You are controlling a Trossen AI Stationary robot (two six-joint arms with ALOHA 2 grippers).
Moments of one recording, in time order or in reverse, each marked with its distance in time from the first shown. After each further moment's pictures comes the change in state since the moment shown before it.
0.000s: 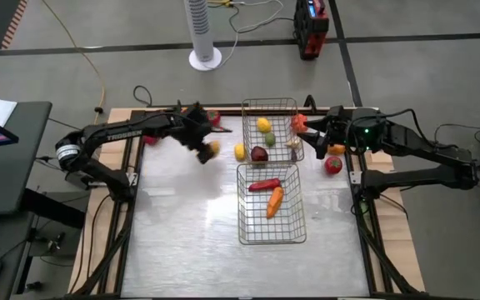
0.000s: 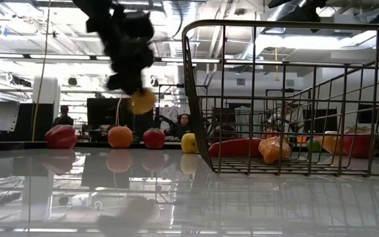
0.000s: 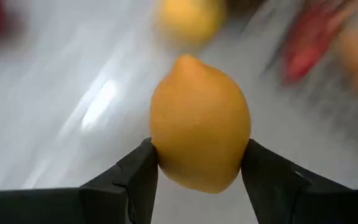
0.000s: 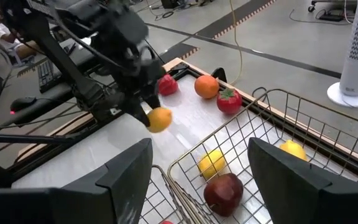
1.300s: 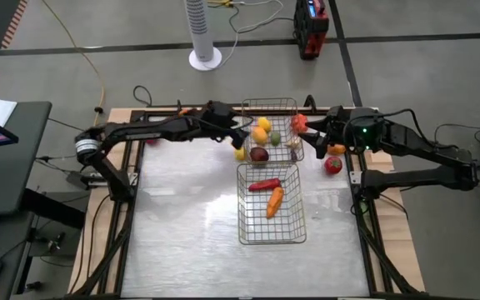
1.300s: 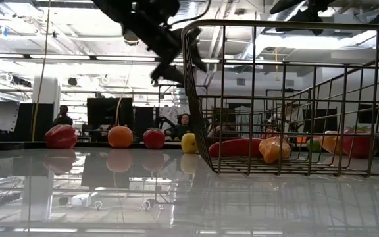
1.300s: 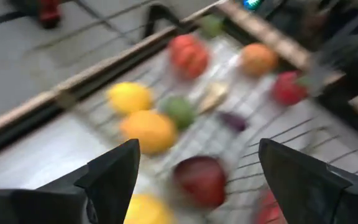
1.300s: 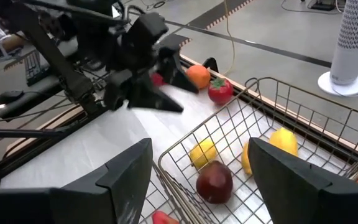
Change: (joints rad) left arm -0.113 0.174 0.136 0.507 -0.298 -0.177; right arm -0.020 0.000 0.000 -0.049 -0.001 0.007
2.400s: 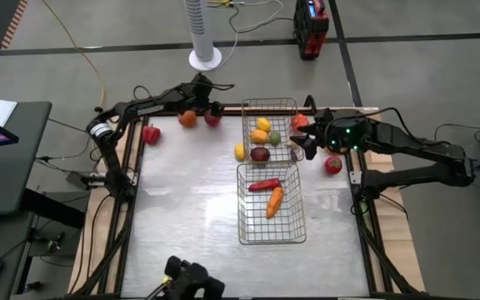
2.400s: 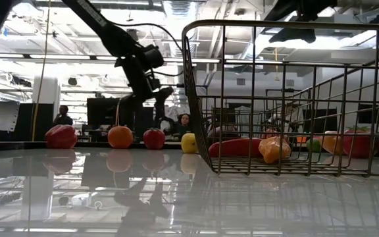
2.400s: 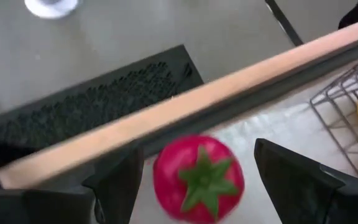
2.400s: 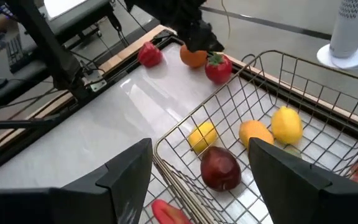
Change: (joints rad) left arm 0.399 0.186 0.059 -0.186 -0.052 0.056; right arm 0.000 0.103 0.000 0.005 -0.009 0.060
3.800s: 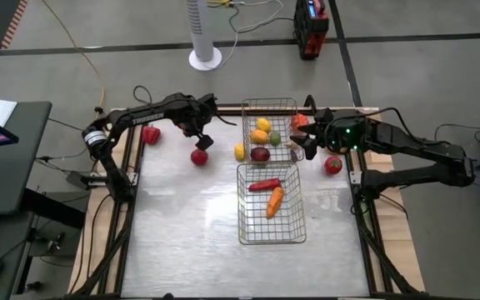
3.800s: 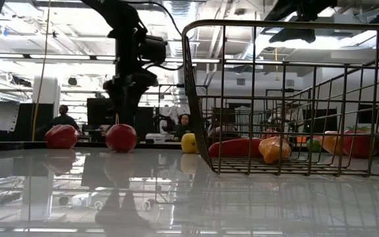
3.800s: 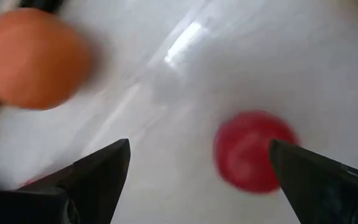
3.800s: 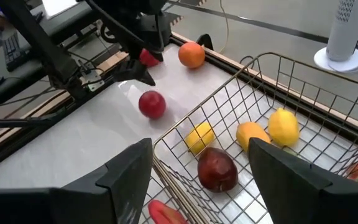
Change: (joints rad) left arm -0.179 -0.083 0.068 -0.696 0.049 0.190; right arm 0.002 0.000 0.000 -0.001 0.008 -0.021
